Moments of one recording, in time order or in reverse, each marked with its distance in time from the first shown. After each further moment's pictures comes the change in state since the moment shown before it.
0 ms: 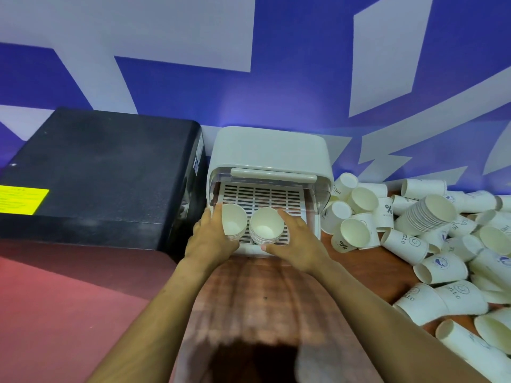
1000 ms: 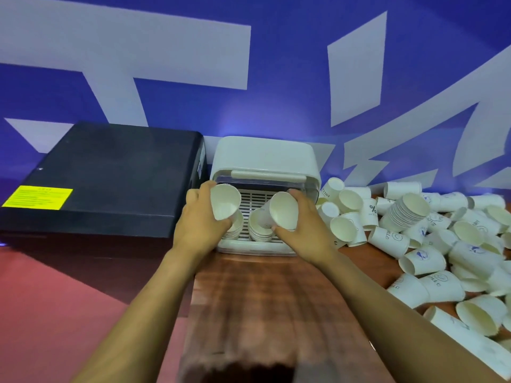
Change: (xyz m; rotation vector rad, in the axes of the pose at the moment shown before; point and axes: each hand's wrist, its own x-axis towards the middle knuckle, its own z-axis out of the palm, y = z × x) left_hand -0.049 0.014 -0.055 -0.206 0.280 0.208; right_hand -0.044 -0.039 -0.037 0.088 0.334 -0.146
